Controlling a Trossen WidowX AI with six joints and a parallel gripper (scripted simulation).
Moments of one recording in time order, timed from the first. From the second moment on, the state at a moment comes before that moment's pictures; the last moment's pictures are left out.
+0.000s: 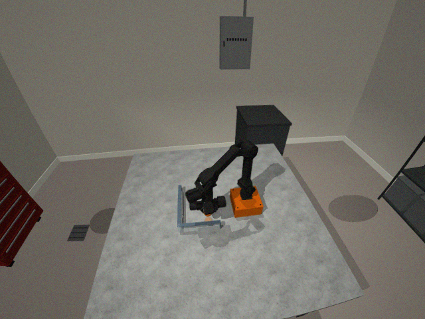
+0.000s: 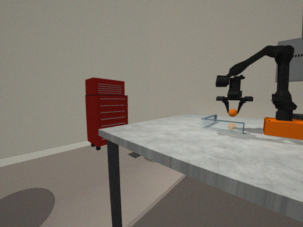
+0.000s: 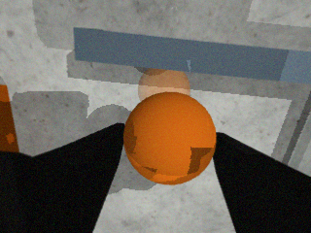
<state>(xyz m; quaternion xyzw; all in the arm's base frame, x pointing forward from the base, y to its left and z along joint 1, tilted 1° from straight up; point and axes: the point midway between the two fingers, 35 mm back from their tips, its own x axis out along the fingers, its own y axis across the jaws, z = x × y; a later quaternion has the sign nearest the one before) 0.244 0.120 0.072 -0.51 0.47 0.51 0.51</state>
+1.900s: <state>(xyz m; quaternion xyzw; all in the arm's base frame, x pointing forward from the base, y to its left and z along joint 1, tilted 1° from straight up) 0.247 0.122 0.068 -0.51 0.47 0.50 0.51</state>
